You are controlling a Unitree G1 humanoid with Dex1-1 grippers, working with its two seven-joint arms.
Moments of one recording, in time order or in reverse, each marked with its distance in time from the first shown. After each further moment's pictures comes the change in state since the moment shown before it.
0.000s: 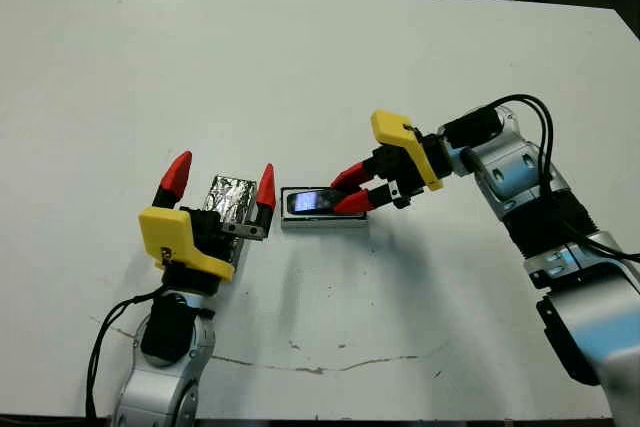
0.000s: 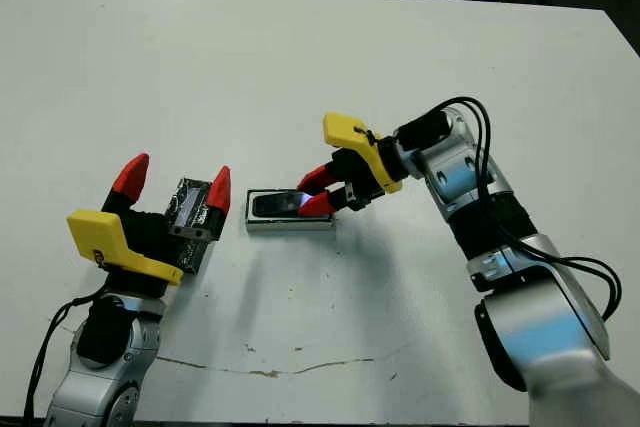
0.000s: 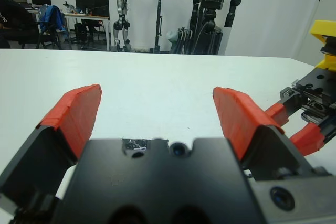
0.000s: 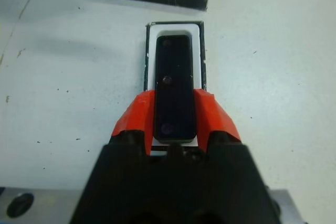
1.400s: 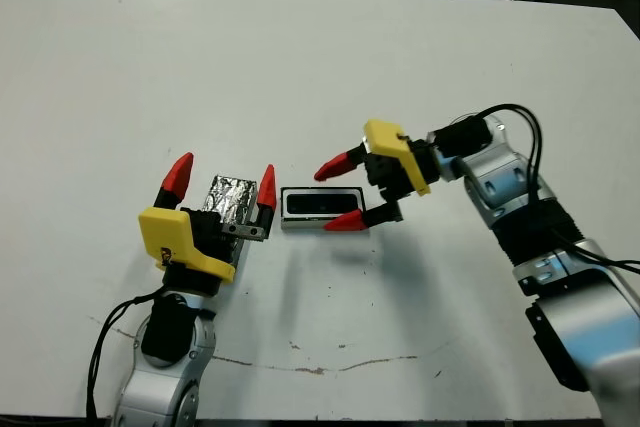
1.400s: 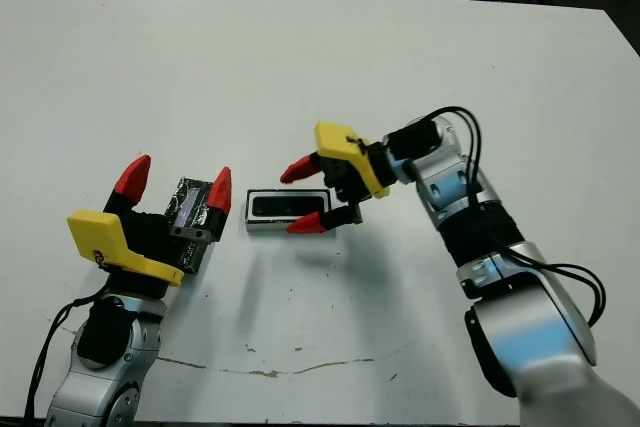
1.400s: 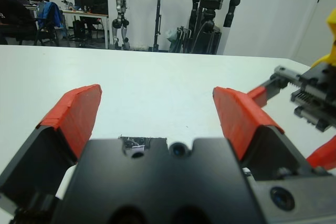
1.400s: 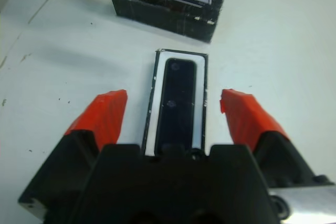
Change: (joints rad) left arm 0.003 0.000 -0.002 -0.001 -0.017 0.005 0.000; right arm 0.024 0.012 -0.074 0.000 0.054 -0.163 0.022
